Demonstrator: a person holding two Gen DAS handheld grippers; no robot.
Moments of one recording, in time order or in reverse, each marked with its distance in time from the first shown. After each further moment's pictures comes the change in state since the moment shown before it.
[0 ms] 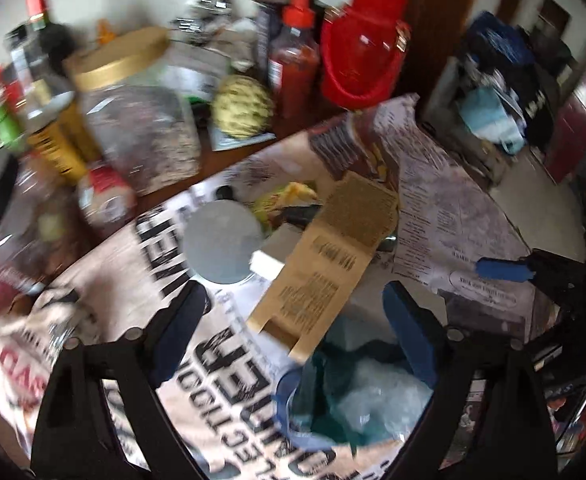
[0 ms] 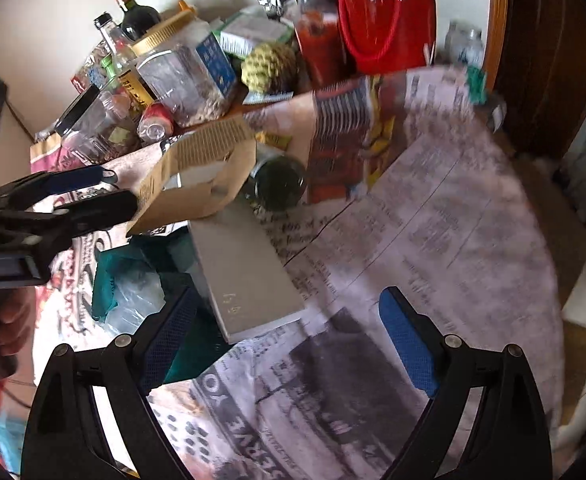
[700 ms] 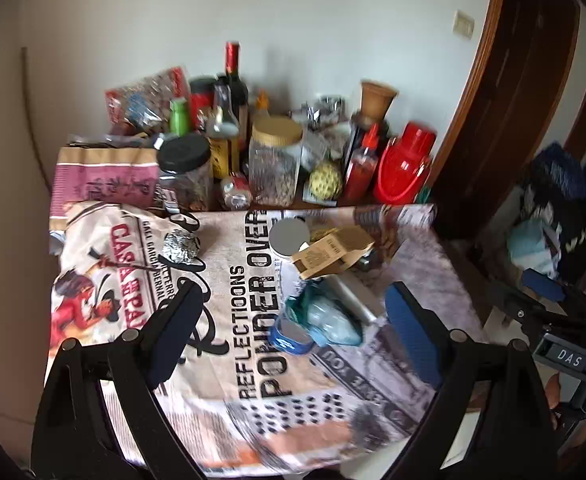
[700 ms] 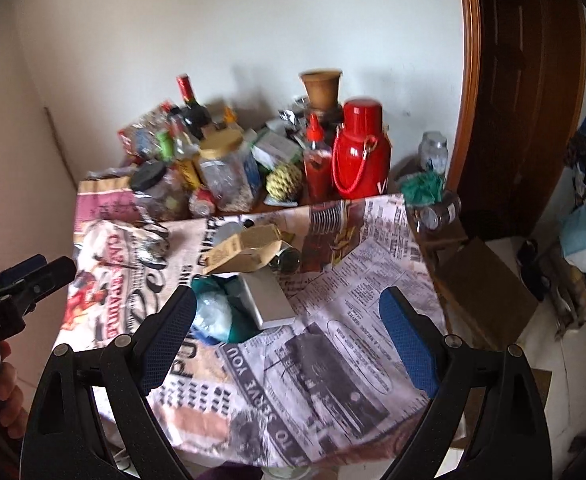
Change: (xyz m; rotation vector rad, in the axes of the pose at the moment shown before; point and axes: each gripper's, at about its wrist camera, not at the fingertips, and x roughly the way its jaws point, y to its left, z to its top) left arm -0.191 -0.048 -0.086 -0.418 -0.290 0.255; right arm -0.163 0.034 -0.027 -0.132 -0.296 -0.090
